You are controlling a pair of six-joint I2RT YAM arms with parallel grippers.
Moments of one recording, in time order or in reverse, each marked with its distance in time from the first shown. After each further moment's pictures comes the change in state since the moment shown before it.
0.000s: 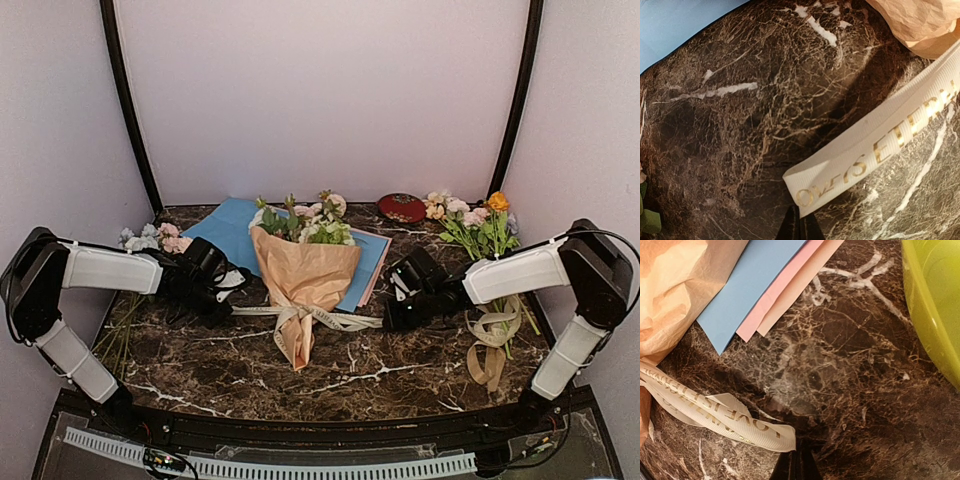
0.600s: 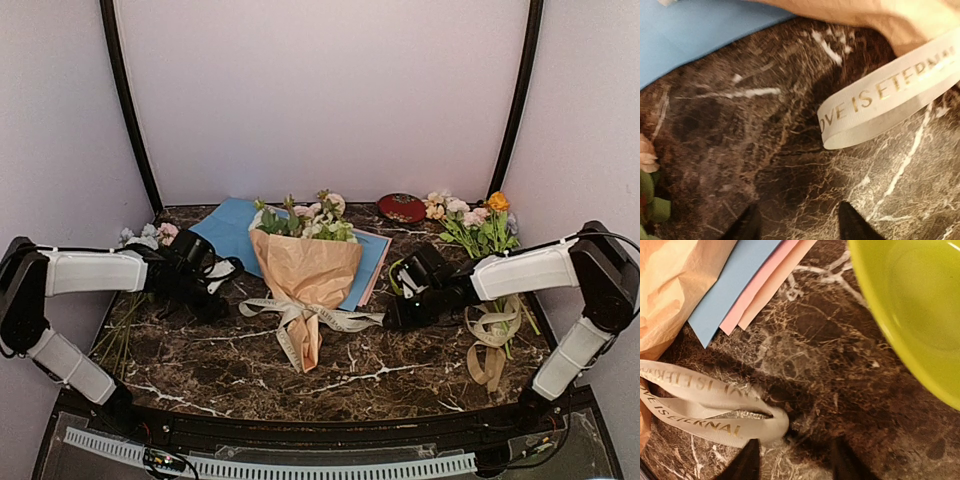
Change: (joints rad) left arm 0.033 -0.075 -0.001 -0.042 0.084 -0.023; right arm -0.032 -0.037 -0.007 -0.035 -0.031 -0.024
